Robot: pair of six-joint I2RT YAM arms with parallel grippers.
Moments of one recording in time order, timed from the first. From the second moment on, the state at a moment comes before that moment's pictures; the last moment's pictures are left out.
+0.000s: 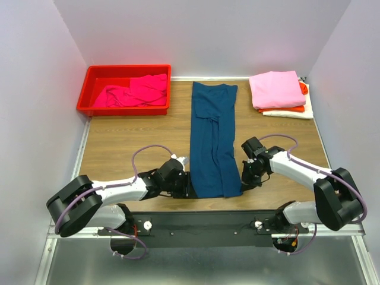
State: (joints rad) left arm -0.92 1.25 0.39 0.02 0.24 -0.92; right arm 0.49 1.34 0.66 -0.74 -0.16 0.73
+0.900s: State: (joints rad) left arm -0.99 1.10 0.34 0.00 0.21 -0.98; right arm 0.62 1.24 0.64 -0.80 -0.17 0.84
